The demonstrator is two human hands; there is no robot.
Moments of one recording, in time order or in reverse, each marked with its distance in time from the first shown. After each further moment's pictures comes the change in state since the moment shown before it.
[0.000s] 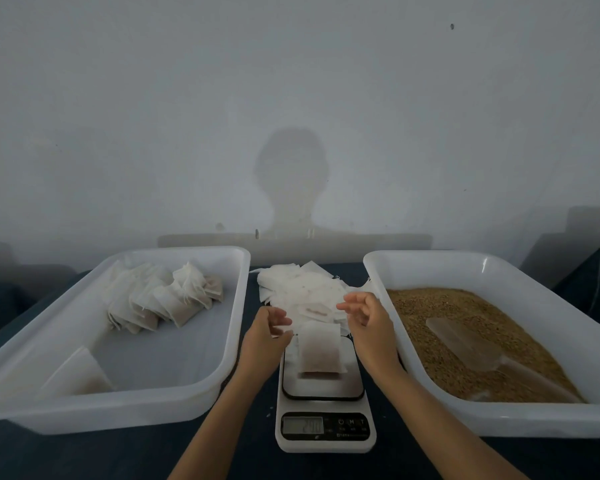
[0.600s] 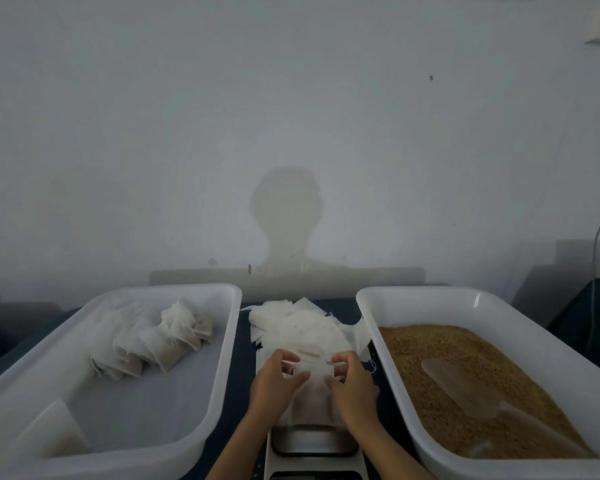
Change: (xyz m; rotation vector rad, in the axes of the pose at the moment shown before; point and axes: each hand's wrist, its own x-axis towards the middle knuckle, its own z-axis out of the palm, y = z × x) left_hand 0.018 0.005 0.032 0.187 -0.043 -0.054; right_hand -0.001 0.018 0.020 -0.339 -0.037 0.235
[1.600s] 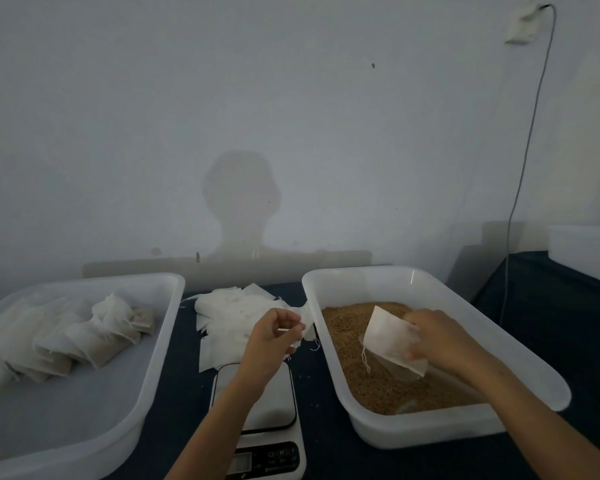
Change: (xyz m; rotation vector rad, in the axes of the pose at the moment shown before) left_hand -0.025 0.091 0.031 -0.474 -0.166 0.110; right_hand 0.009 0.025 -0.220 -0.737 -0.162 -0.030
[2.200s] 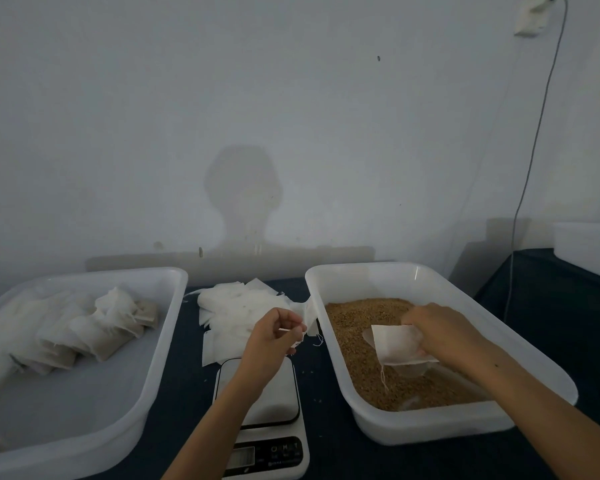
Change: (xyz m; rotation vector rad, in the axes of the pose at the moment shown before) left_hand -0.004 -0.009 -0.004 0.008 -0.029 0.027; right_hand 0.008 -0.011 -0.007 -0.364 -0.101 -0.030
